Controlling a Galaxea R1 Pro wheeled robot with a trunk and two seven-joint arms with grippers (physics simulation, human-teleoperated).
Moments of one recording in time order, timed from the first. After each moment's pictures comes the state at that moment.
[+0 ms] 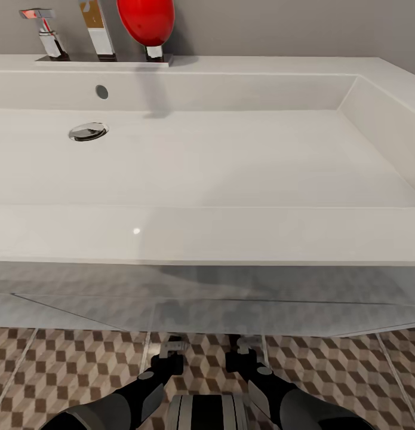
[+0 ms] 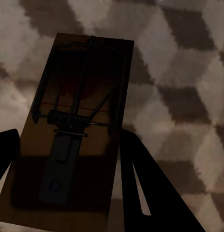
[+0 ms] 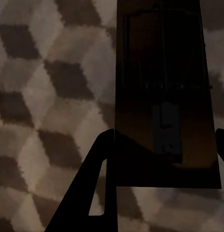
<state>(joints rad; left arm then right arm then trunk) -0.69 -0.16 -0.47 -0.04 0.49 -0.21 0.00 -0.70 0.17 0.01 -0.04 0.03 -0.20 0.07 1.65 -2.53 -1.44</state>
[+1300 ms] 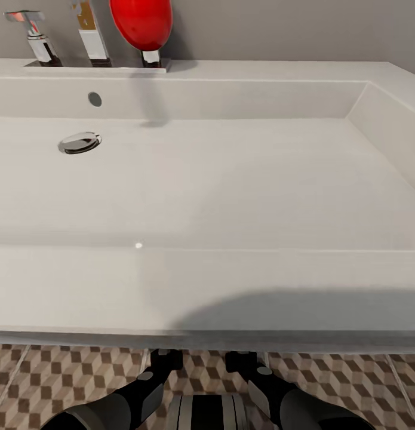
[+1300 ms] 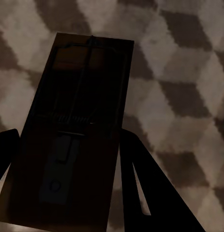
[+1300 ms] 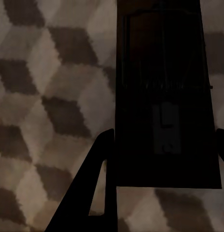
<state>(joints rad) -0.69 -0.15 -0.47 -0.04 0.49 -0.30 0.01 -0.70 0.17 0.01 -0.04 0.03 -0.20 0.07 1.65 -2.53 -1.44</state>
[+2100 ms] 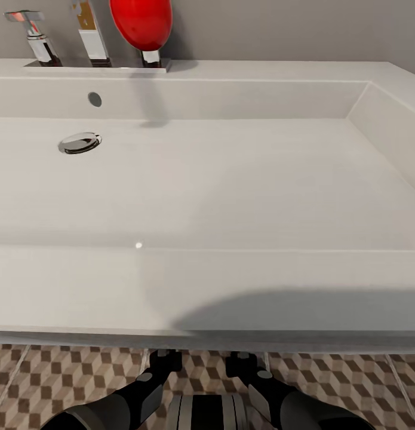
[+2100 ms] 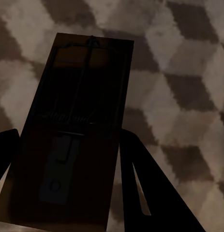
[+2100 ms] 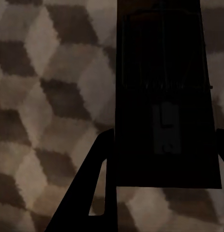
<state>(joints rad) -0.68 -0.15 -0.47 -0.03 0.50 -0.29 0.01 -0.70 0.17 0.01 -0.01 0.03 -0.21 0.07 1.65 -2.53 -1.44</state>
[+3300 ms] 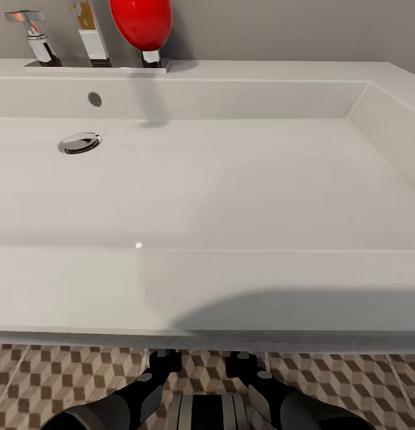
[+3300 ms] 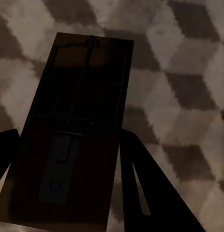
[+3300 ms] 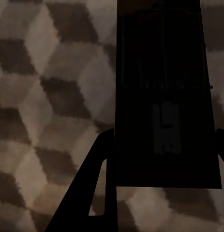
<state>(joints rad) -0.68 -0.15 -0.47 -0.03 0.50 -0.29 0.01 -0.70 0.17 0.01 -0.01 0.04 -0.21 0.07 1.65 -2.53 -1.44</state>
